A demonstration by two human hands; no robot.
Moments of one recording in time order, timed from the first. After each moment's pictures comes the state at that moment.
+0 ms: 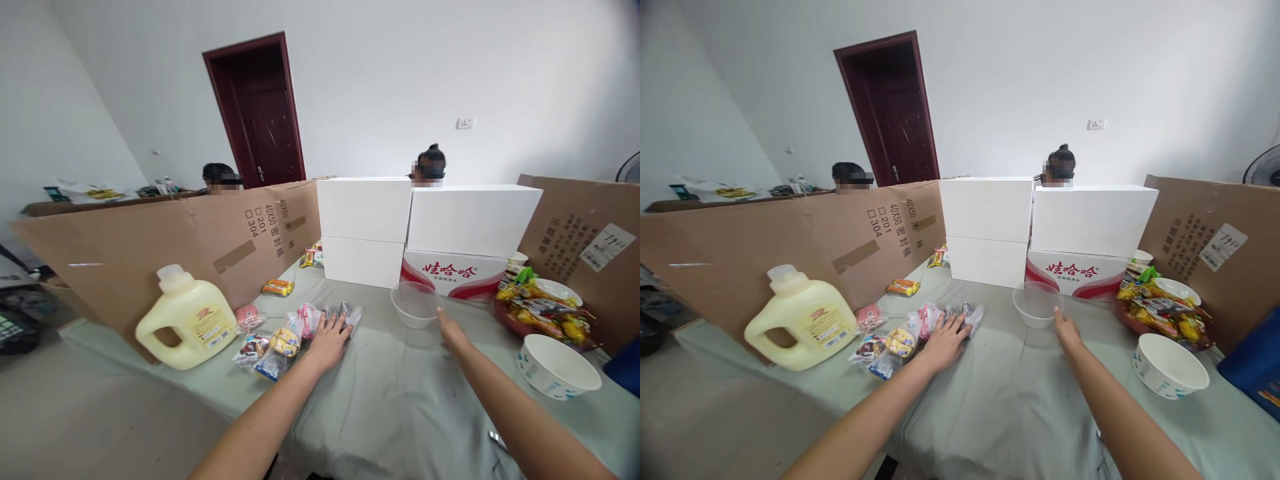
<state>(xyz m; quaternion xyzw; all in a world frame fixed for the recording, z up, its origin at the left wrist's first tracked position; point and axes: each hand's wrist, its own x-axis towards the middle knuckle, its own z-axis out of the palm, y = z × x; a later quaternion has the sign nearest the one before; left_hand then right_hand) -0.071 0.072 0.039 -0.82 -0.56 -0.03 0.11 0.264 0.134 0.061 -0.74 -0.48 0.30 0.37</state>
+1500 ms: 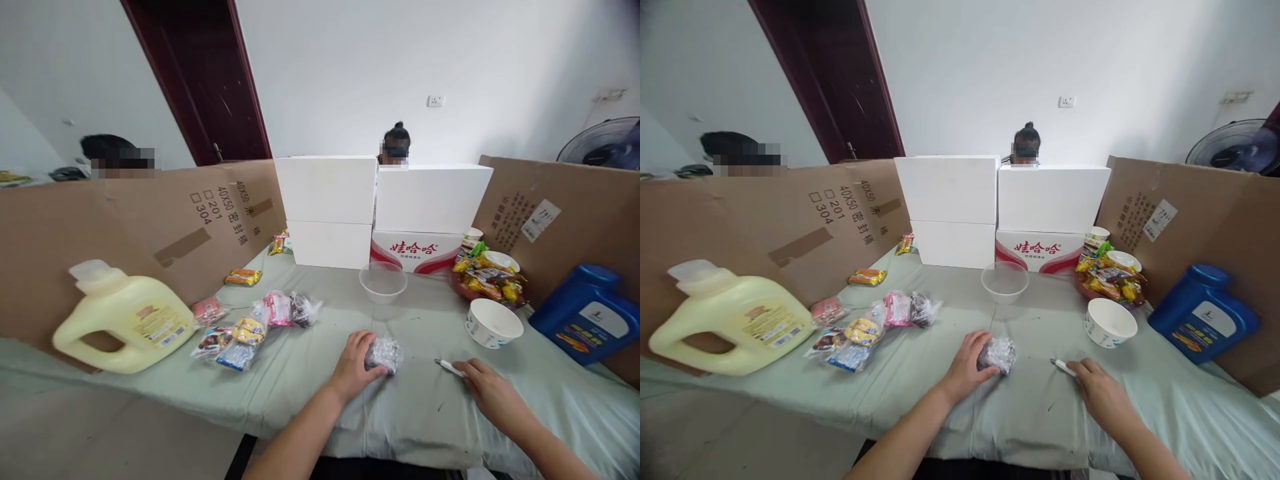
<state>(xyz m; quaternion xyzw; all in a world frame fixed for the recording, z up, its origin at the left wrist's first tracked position) 0.068 0.012 -0.002 -0.80 -0.43 -0.37 -0.19 0.407 -0.038 0.009 -0.61 -0.78 0.05 0.13</state>
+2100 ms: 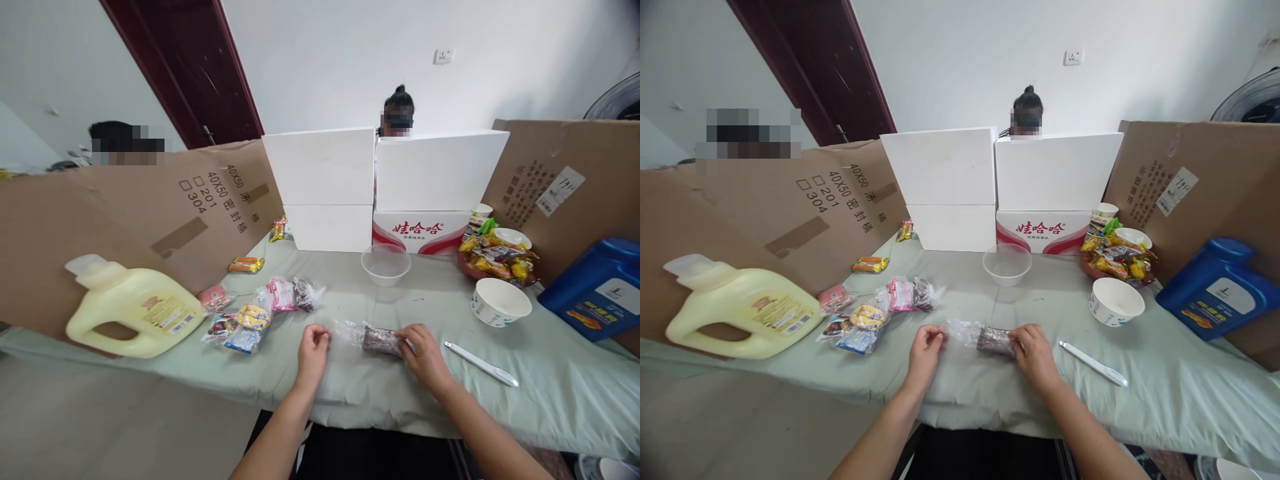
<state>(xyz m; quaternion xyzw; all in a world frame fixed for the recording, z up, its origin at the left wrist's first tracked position) -0.002 -0.008 -0.012 -0.52 -0.60 -0.55 -0.25 0.270 -0.014 0.011 -0.50 -0.77 0.13 0.37</state>
